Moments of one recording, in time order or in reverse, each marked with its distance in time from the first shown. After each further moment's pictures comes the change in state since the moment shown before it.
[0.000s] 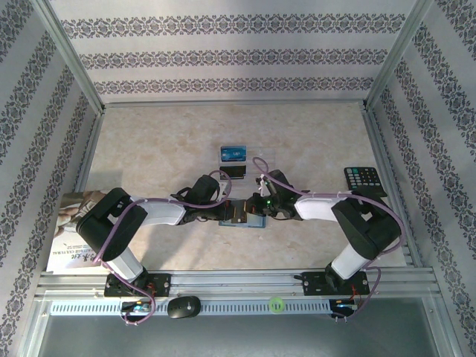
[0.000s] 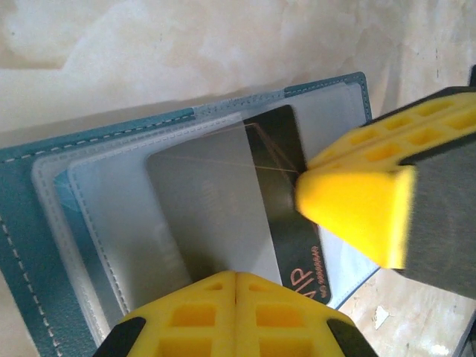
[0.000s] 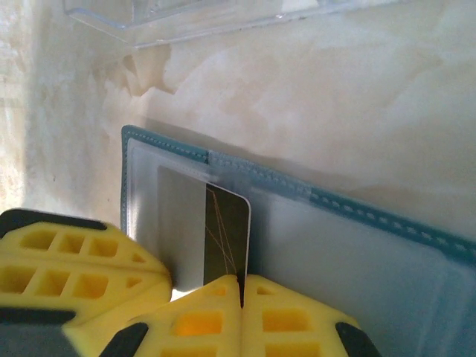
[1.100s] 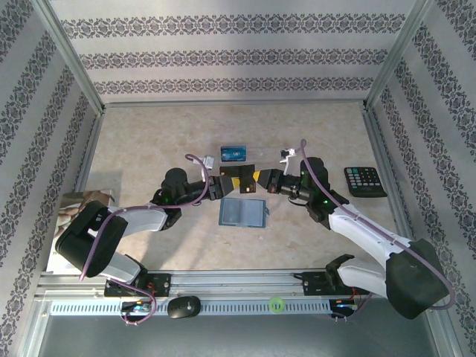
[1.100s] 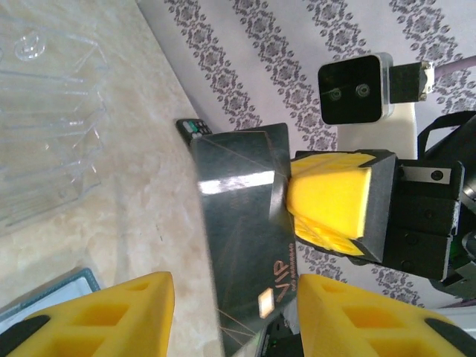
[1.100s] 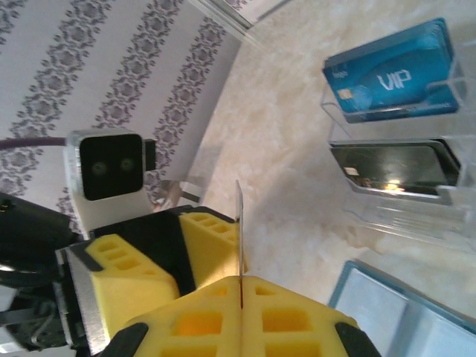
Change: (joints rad) left arm 0.146 -0.172 -0.164 0.775 0.267 -0.321; right arm -0.138 -0.464 -0.042 0.159 -0.139 0.052
